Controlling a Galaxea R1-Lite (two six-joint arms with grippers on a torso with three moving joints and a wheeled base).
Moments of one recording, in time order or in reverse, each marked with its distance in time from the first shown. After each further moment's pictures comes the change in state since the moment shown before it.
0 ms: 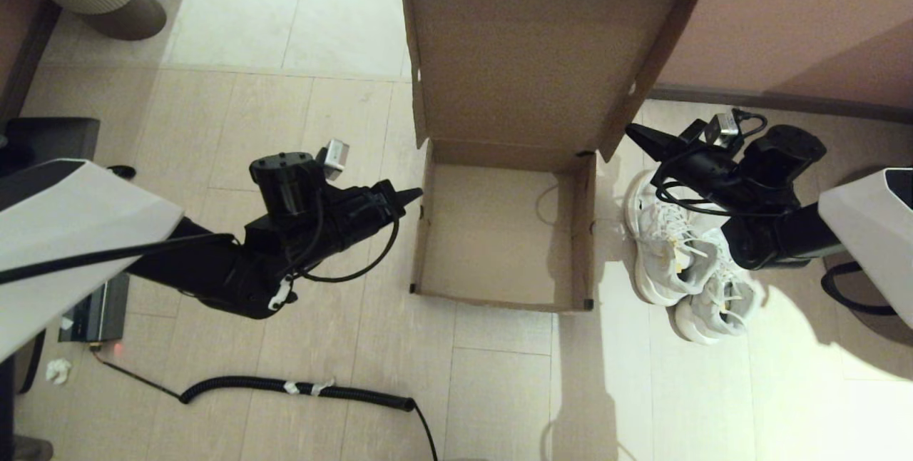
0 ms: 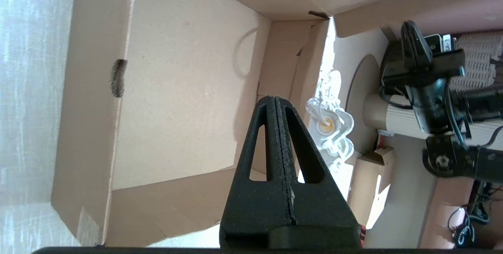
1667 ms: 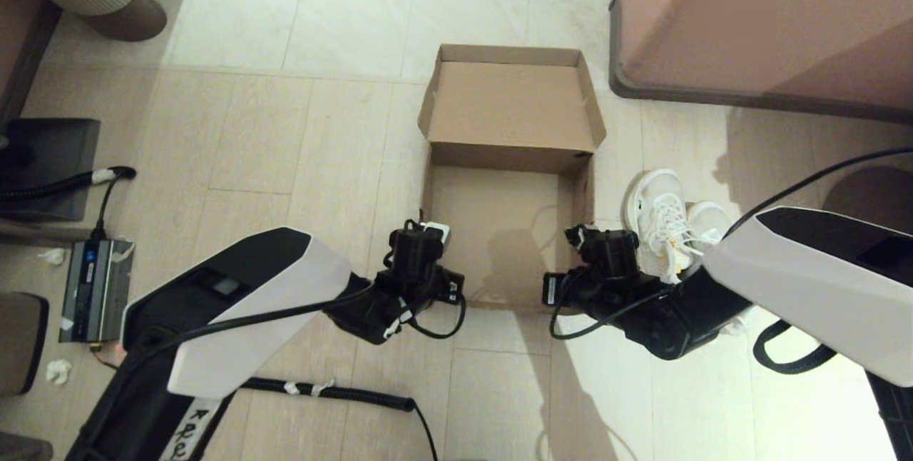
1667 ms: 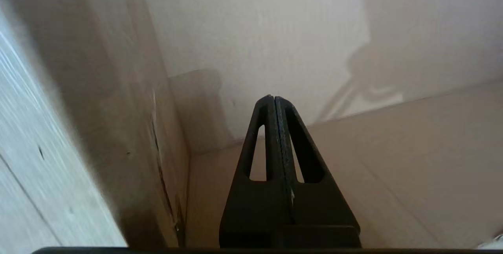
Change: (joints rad) left arm -0.175 0.428 -0.342 0.345 0.541 0.597; right arm 0.454 -0.040 0.432 0.539 -0.760 -1.153
